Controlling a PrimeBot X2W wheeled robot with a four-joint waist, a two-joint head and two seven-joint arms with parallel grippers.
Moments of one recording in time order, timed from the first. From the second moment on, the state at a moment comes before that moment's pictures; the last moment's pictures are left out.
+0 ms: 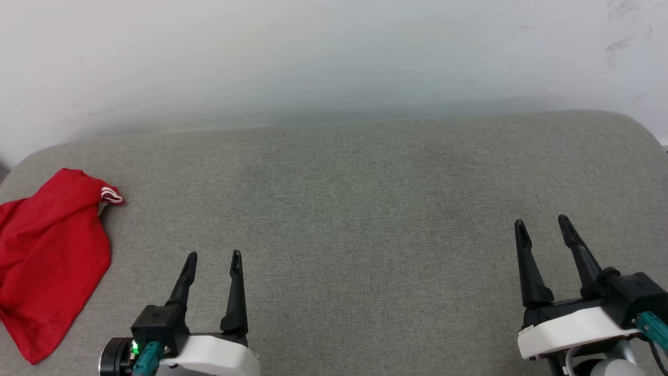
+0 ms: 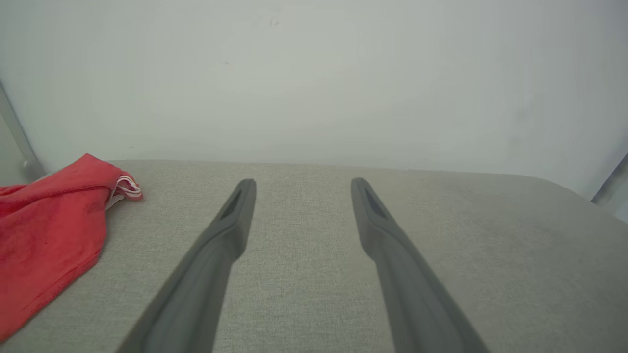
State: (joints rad) left arm 0.04 0.19 -0.25 -0.08 -0.31 0.20 -0.18; right arm -0.02 -0.05 -0.01 -0.02 0.13 0.13 -0.18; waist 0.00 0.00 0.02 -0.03
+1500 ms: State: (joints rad) left arm 0.12 0.05 -0.06 -0.02 -0.11 -0.08 -0.26; right arm -0.01 -0.05 0.03 0.10 0.12 0.13 -0.26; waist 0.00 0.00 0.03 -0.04
